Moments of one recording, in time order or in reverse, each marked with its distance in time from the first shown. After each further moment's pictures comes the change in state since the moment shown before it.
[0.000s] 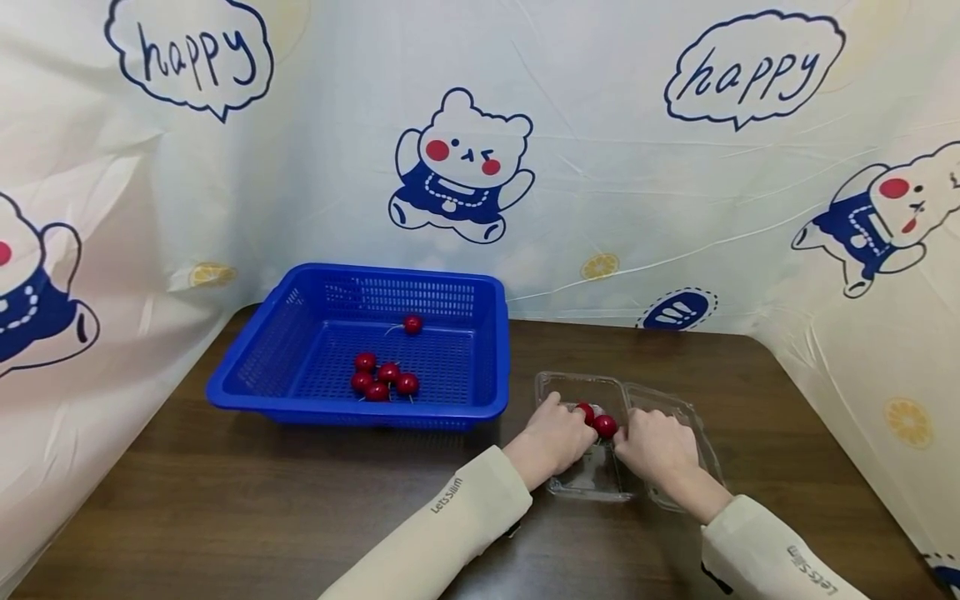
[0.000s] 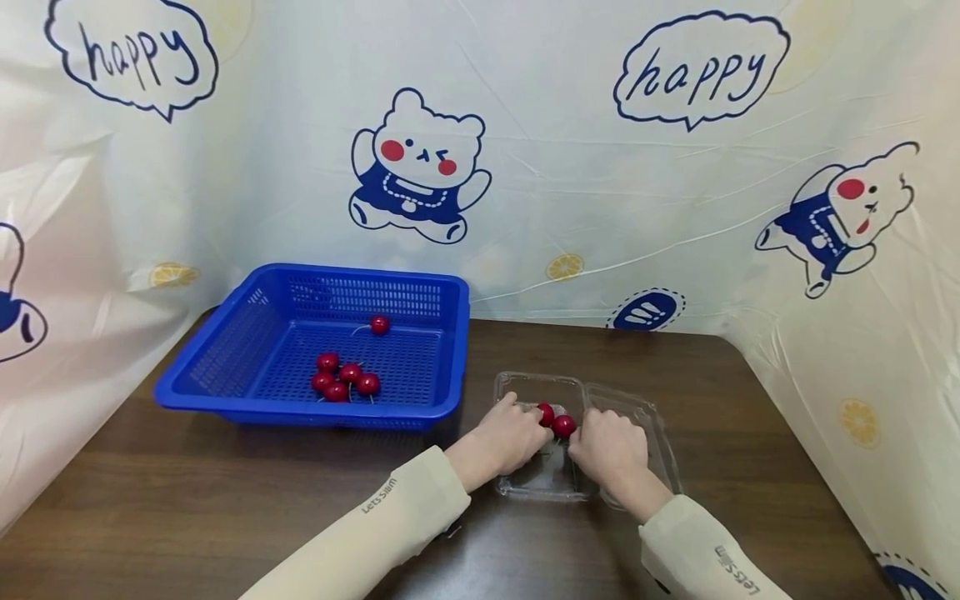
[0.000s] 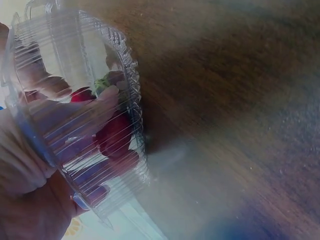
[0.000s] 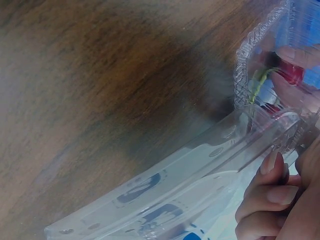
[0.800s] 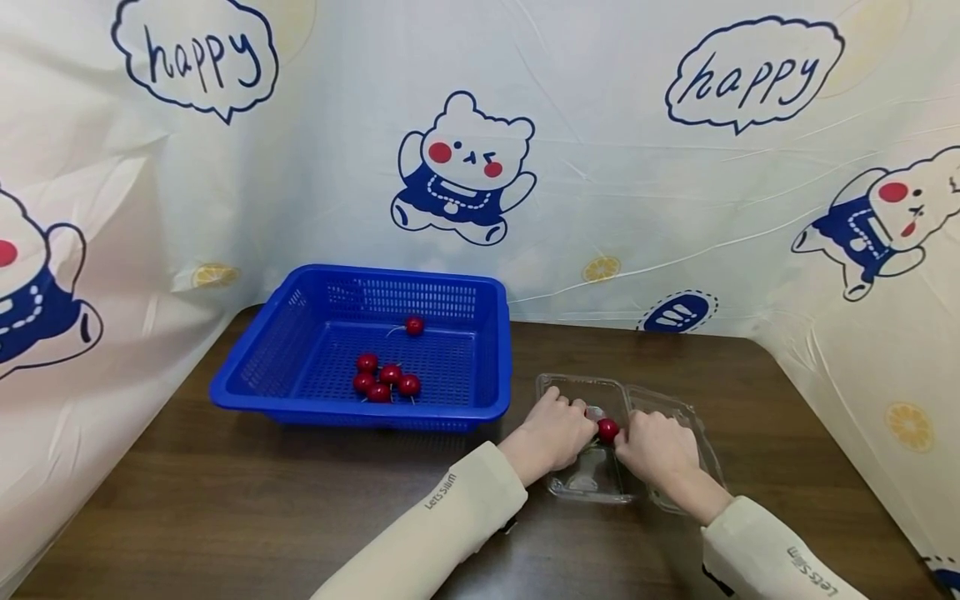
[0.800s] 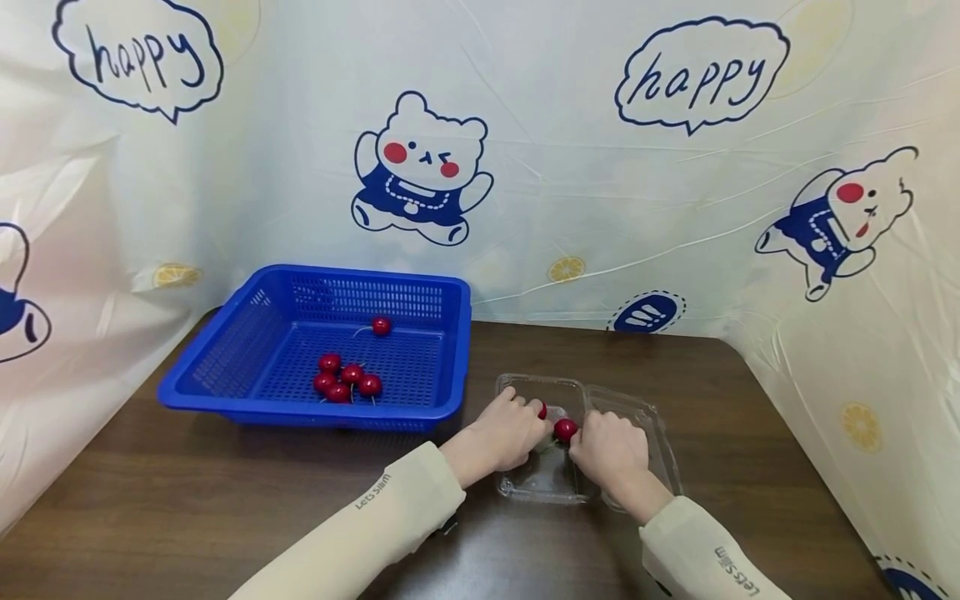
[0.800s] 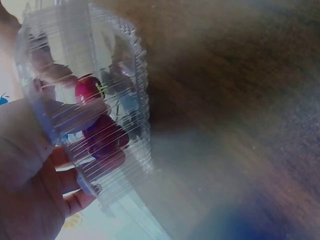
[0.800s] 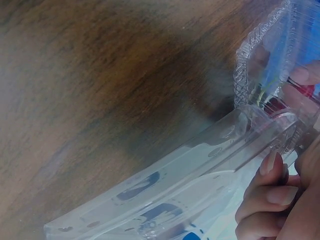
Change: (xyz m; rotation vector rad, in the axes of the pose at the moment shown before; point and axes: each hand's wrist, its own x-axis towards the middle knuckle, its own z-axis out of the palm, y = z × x) left_hand -0.002 -0.007 -0.005 -0.017 0.038 -0.010; right_hand -0.002 -0.003 -0.002 -0.007 0.005 -0.008
